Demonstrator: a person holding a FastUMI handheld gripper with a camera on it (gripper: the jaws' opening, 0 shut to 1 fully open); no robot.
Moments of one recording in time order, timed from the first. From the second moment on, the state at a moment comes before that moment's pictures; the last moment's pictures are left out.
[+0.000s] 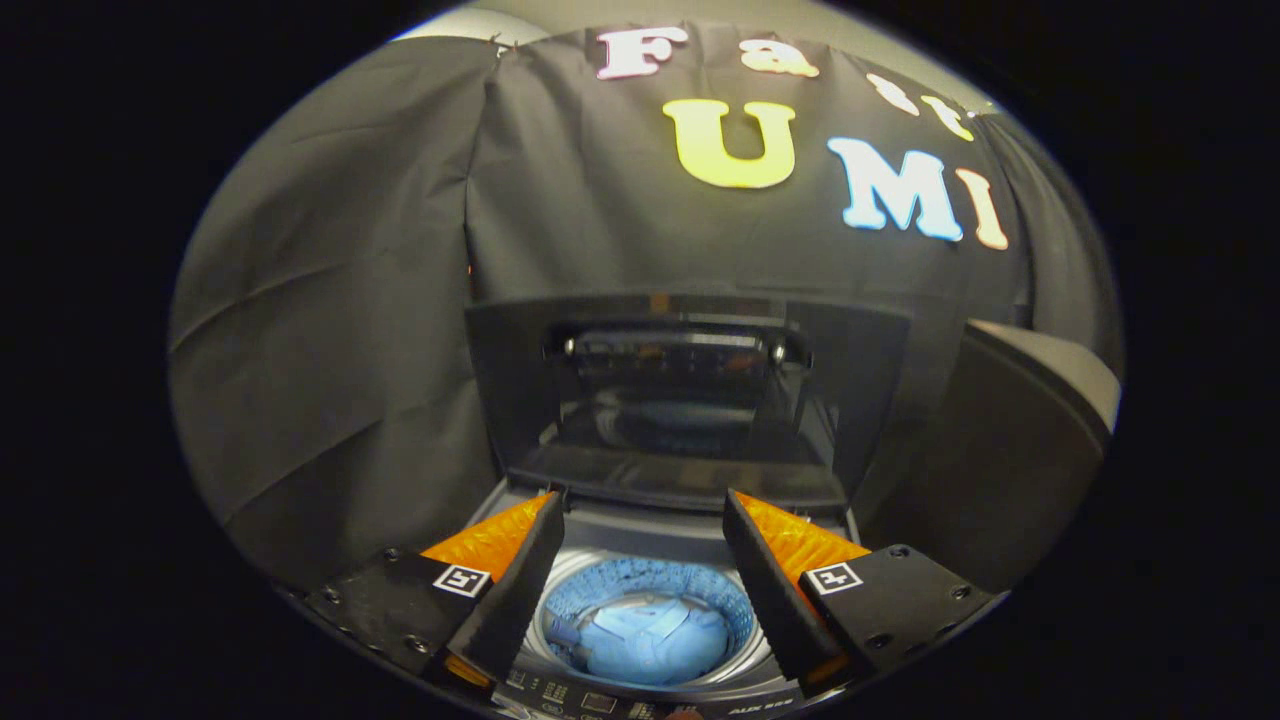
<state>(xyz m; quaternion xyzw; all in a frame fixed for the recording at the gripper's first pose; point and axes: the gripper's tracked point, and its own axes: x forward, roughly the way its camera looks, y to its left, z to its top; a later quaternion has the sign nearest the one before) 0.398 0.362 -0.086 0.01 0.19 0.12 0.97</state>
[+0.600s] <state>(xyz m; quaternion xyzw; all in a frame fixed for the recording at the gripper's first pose) 0.475 0.346 -0.006 0.01 0.12 0.07 0.99</state>
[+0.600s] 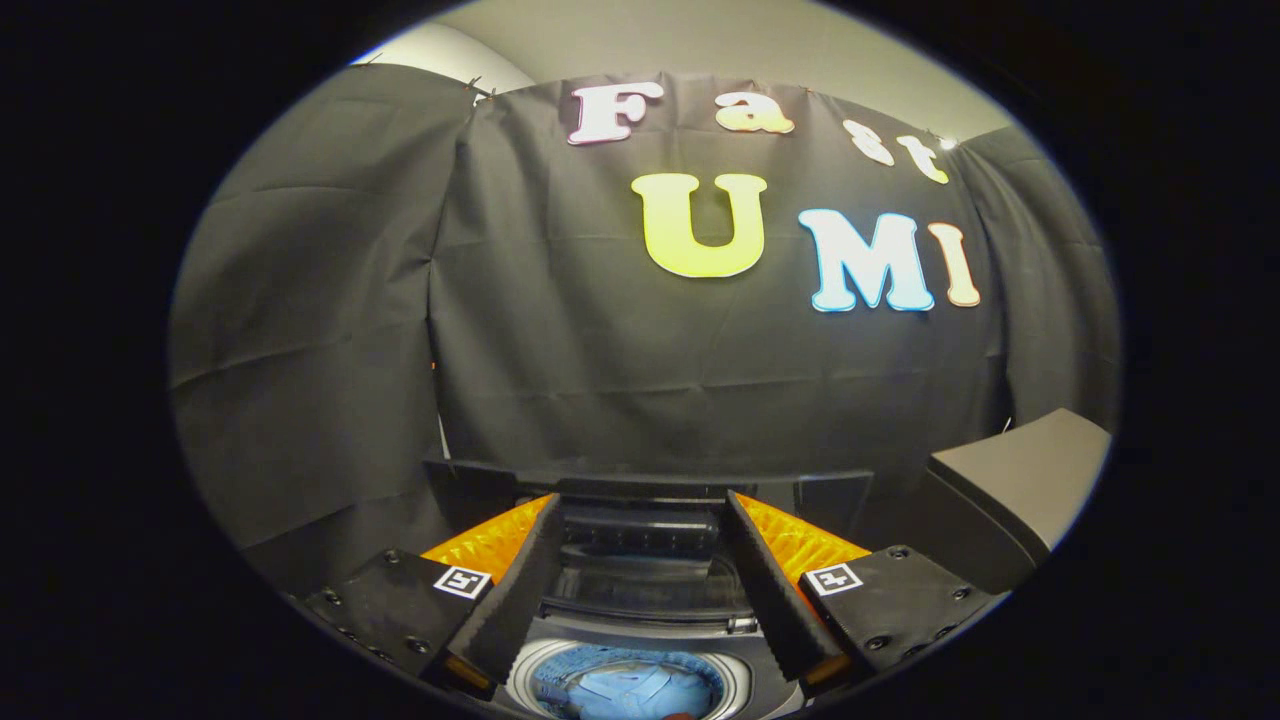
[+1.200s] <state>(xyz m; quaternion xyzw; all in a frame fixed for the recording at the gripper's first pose) 0.558 0.368 -0.002 -0.02 0.15 0.07 0.99</state>
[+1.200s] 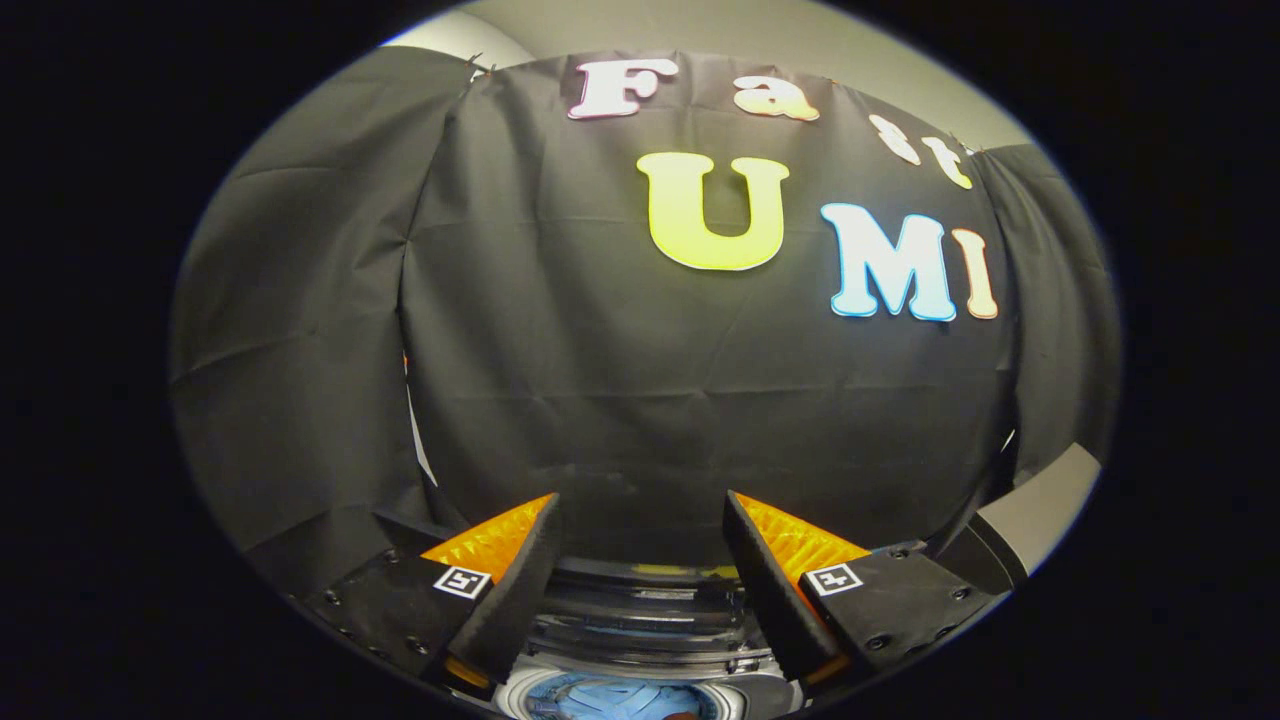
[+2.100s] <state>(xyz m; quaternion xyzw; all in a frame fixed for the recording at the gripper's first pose) 0.544 0.364 -0.022 0.01 0.14 0.06 0.99</state>
